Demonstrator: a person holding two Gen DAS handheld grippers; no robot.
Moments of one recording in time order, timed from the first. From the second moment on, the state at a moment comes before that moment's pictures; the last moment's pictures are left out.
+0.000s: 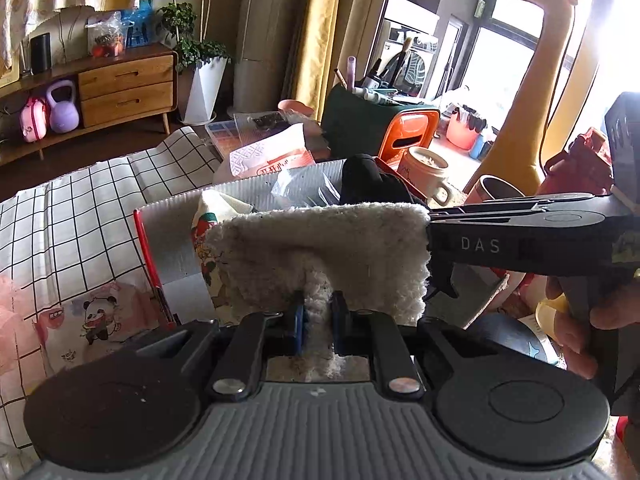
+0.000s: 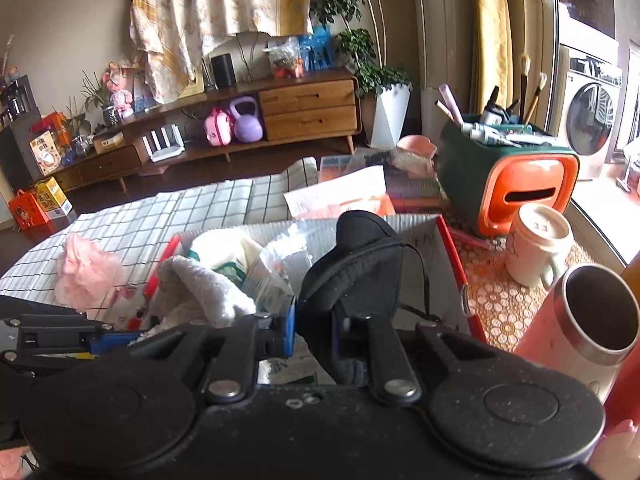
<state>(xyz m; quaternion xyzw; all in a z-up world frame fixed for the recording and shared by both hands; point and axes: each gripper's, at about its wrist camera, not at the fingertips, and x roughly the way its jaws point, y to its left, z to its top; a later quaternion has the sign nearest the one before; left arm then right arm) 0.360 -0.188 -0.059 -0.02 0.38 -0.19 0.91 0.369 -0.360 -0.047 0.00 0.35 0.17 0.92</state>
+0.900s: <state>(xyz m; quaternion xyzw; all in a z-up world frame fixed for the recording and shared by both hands) 0.394 -0.203 -0.108 0.01 0.46 -0.18 0.87 0.399 -0.365 -0.109 0.04 0.43 0.11 0.89</state>
